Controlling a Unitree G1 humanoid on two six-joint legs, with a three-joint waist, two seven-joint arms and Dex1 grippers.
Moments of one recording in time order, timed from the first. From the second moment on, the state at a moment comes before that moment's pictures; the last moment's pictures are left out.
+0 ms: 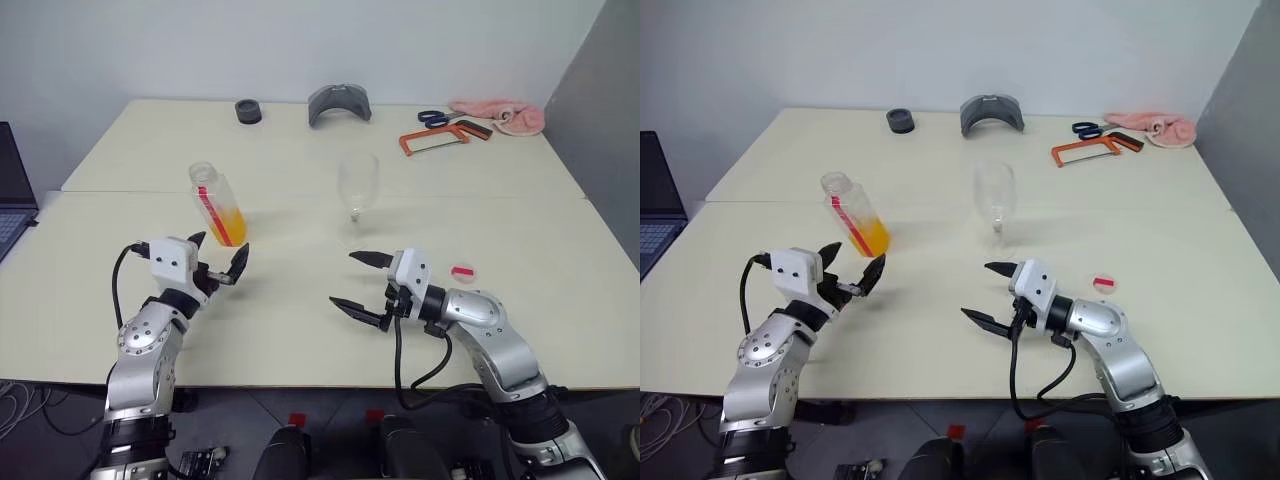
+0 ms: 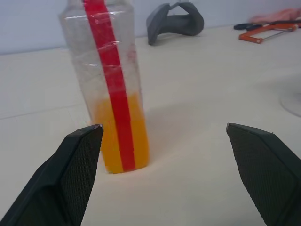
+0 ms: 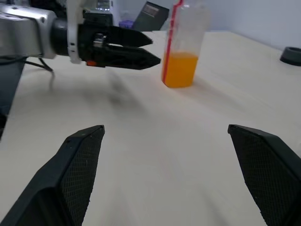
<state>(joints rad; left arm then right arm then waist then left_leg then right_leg) -0.17 0.40 0.24 0.00 -0.27 0.10 -0.42 -0.29 -0.32 0.24 -0.25 0.18 0.26 0.83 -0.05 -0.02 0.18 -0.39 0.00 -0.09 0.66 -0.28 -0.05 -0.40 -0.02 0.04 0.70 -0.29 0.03</state>
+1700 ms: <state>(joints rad) -0.59 0.44 0.18 0.57 -0.17 -0.02 -0.45 -0.45 -0.29 0.28 -0.34 0.26 0.45 0.74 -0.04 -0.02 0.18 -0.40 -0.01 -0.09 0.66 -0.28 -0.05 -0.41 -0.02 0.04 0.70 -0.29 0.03</state>
